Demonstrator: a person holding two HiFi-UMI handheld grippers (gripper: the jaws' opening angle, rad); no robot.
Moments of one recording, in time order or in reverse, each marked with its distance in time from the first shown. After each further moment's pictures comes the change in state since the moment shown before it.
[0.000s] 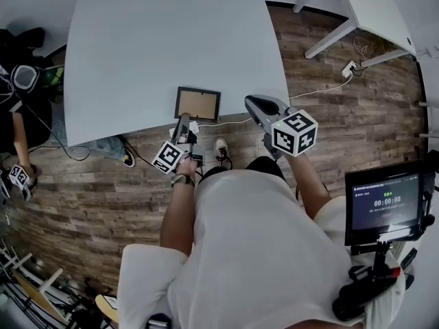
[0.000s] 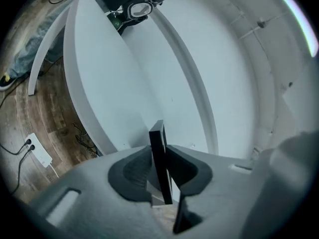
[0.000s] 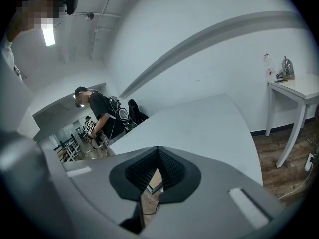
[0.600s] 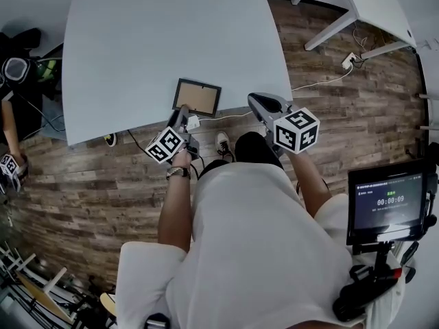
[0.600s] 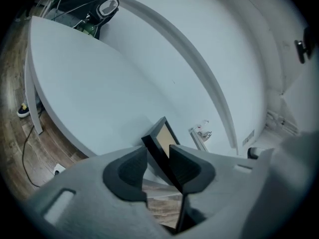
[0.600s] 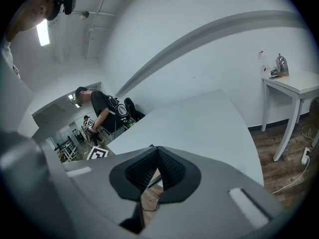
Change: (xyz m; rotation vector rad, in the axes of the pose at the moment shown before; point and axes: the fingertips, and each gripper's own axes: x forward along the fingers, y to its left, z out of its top) left arm 0.012 0.010 0.006 0.274 0.189 0.191; right arm -0.007 -0.011 -0.016 0.039 0.016 -0.036
